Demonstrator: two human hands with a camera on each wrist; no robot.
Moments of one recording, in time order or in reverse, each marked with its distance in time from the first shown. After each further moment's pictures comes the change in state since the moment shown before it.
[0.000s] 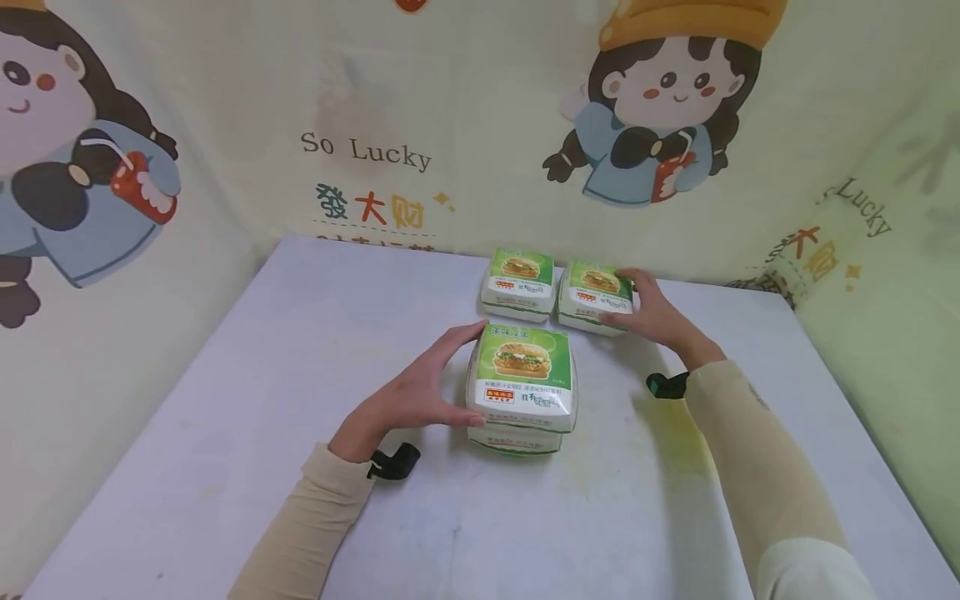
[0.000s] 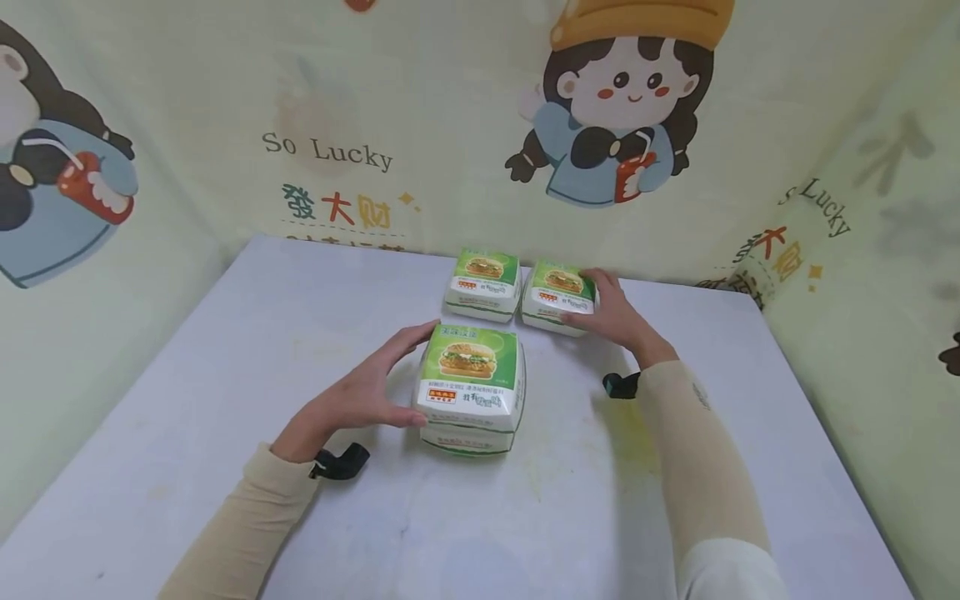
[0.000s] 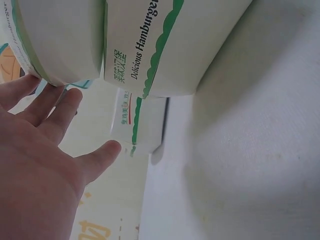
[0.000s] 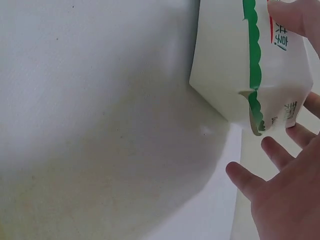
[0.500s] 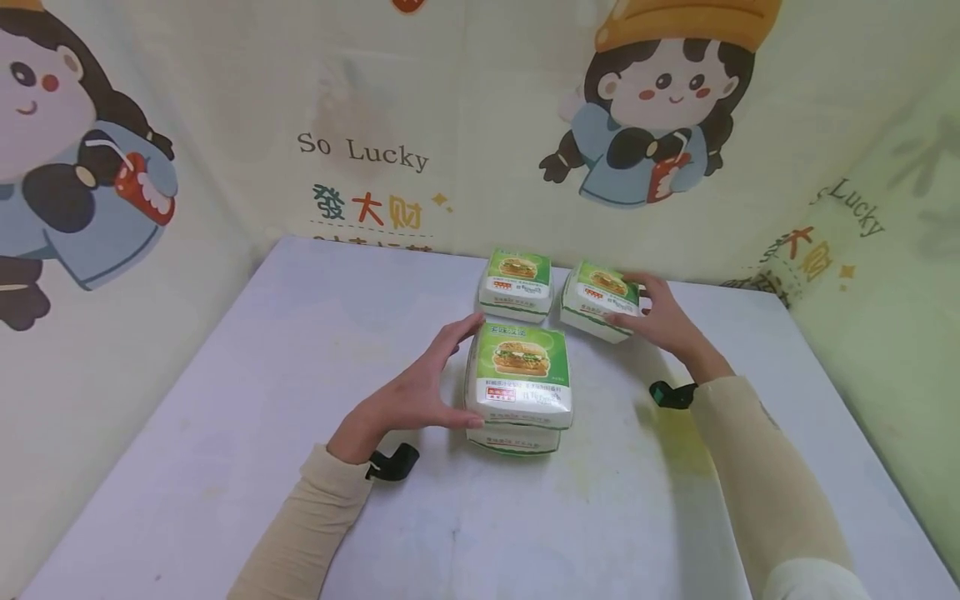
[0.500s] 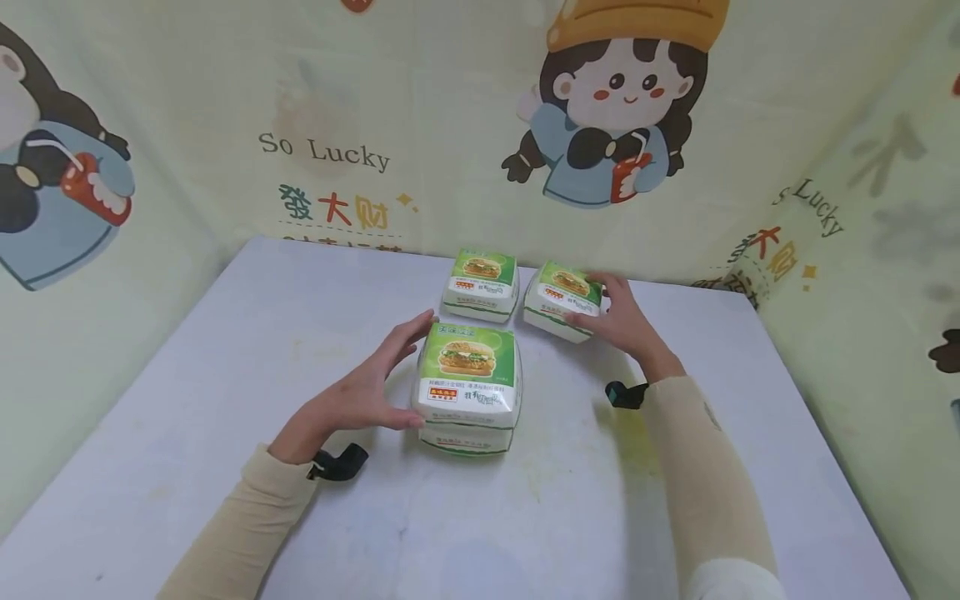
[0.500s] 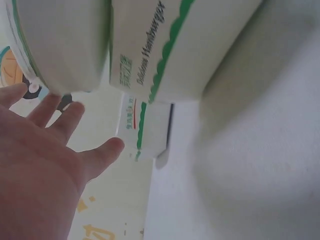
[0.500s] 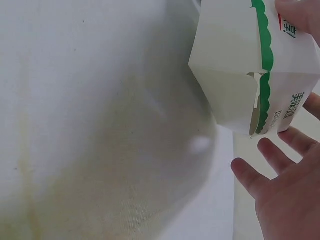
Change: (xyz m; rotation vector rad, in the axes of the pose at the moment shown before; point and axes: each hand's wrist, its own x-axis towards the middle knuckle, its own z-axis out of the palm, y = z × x) left_hand 0.001 0.003 0.003 -0.075 0.005 0.071; right_hand -0.019 0.009 0.001 0.115 0.112 -0.011
